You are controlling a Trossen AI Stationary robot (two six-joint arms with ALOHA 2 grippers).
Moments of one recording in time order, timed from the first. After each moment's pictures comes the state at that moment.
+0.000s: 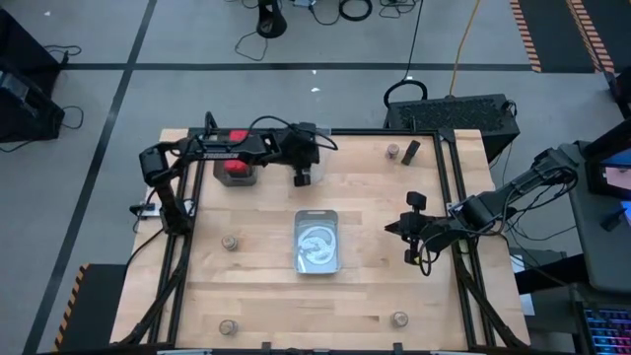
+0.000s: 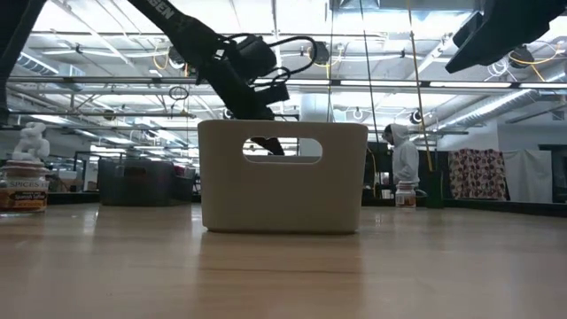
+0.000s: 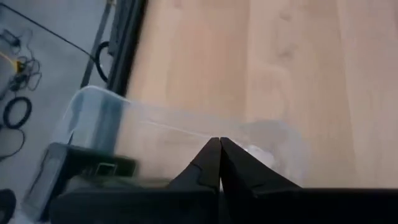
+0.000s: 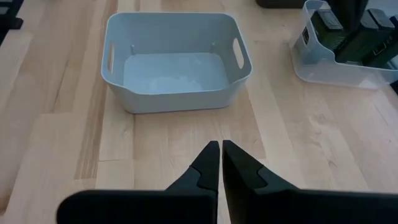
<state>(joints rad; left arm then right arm) 0.42 1.79 1.20 -0.19 0.00 0.45 0.51 0.95 0.74 -0.59 0.52 0.42</state>
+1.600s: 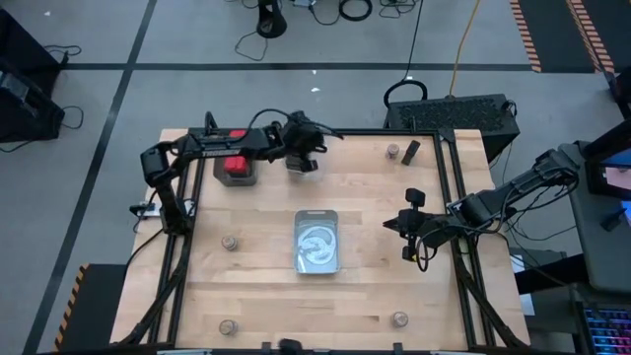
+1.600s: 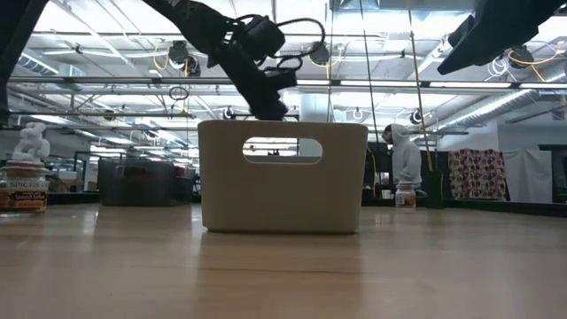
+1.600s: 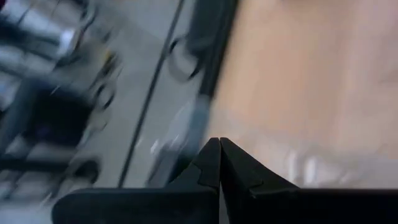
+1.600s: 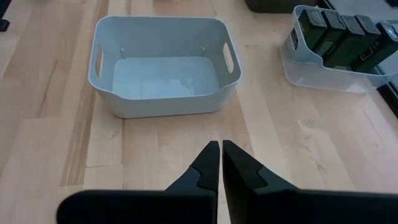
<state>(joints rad) 0.41 1.79 1.34 -0.24 -0.30 0.47 0.47 0.95 0.74 -0.58 0.52 0.38</state>
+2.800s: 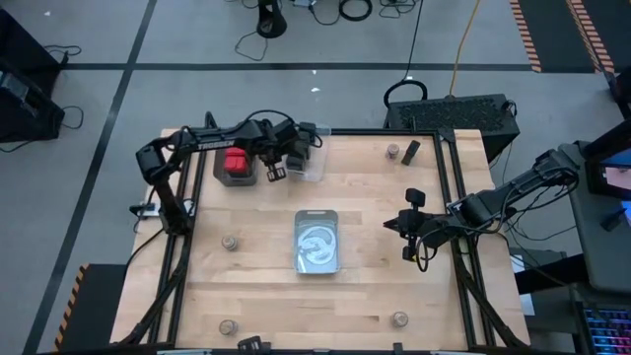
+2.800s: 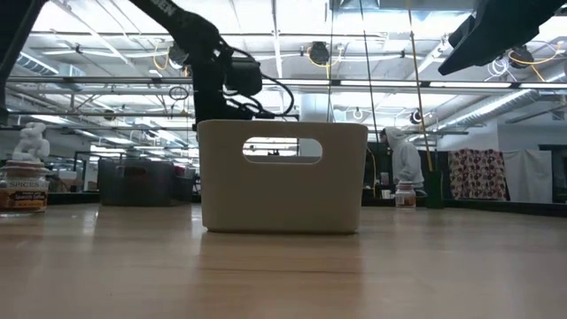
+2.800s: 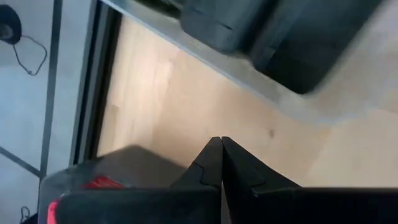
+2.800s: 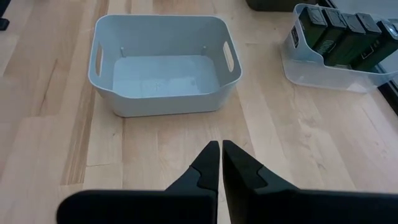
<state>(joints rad) 0.52 1.78 1.30 -0.85 -0.24 0.24 0.47 0.95 0.74 -0.58 0.52 0.38</state>
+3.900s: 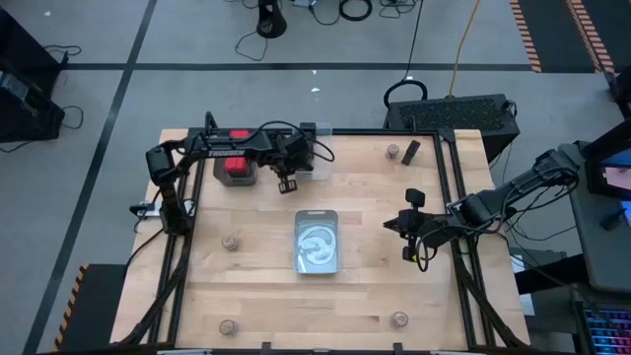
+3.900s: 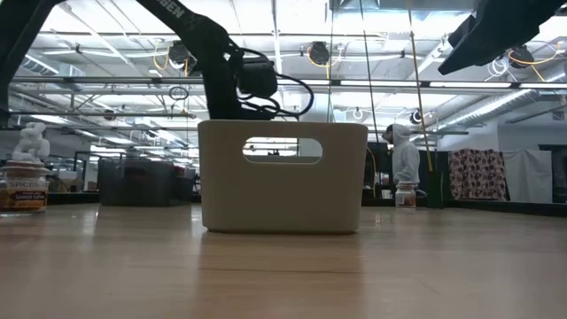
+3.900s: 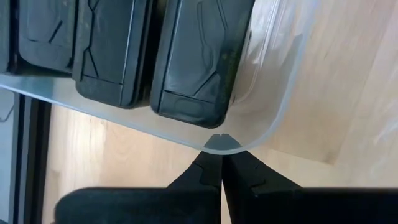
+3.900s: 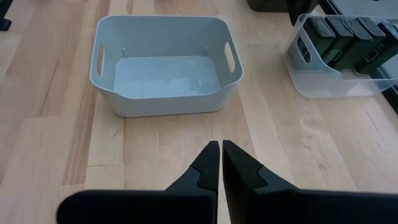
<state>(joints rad) 0.42 1.84 1.30 -0.72 -0.14 0.24 0.47 0.95 0.74 -0.58 0.52 0.38</state>
